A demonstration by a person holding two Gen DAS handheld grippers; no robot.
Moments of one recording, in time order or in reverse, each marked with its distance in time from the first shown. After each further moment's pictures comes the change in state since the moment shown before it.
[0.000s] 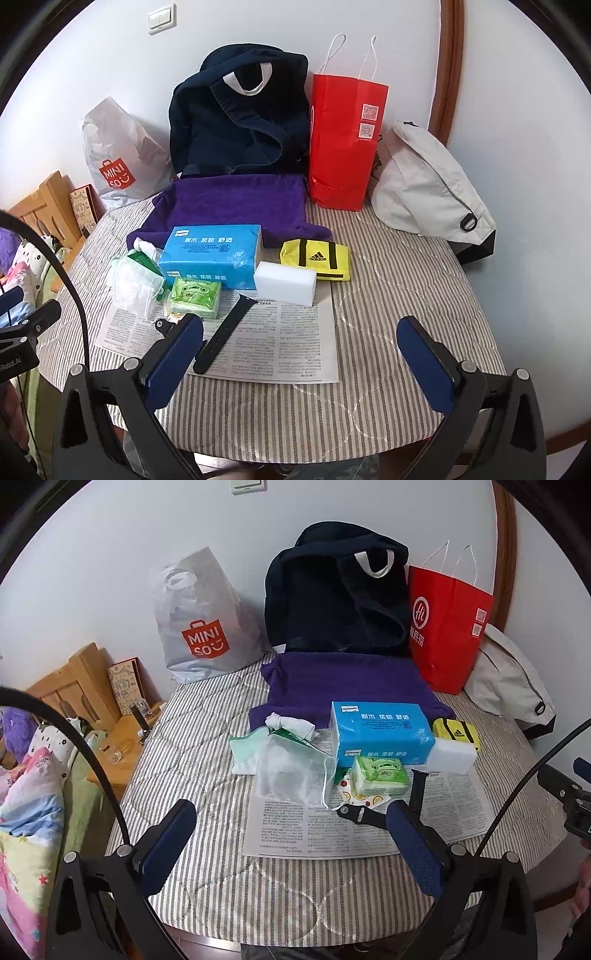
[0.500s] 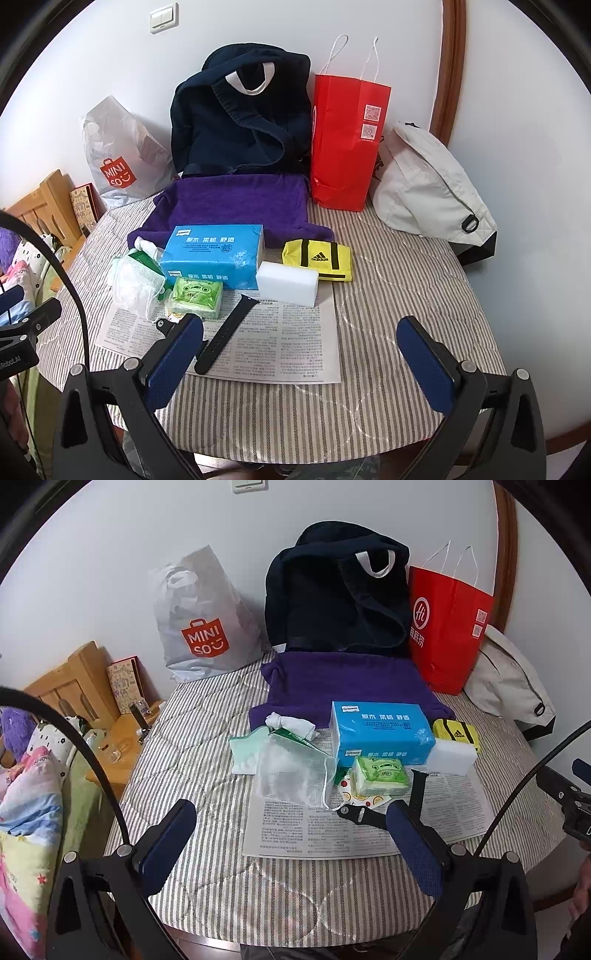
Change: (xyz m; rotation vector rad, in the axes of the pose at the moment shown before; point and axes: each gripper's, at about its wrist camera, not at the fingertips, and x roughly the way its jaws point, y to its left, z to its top) left arm 0.001 0.003 0.001 -0.007 0.001 -0.004; right arm -0.001 0.003 -0.001 -0.003 -0.003 -0.001
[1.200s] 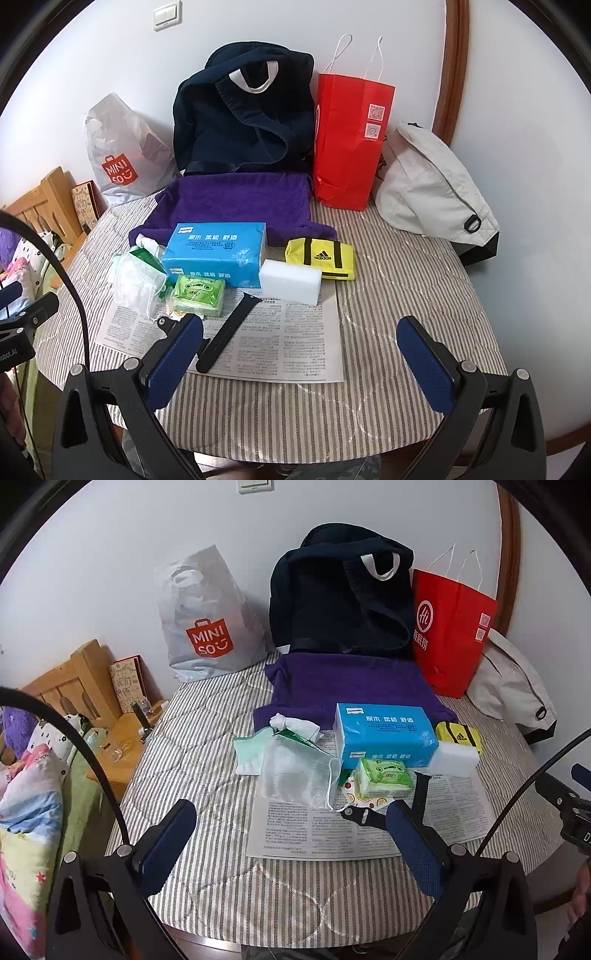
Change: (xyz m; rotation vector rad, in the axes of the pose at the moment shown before) left arm 0.001 0.007 -0.001 -0.009 -0.005 0.001; right arm 0.002 0.003 0.001 -0.007 0.006 0.003
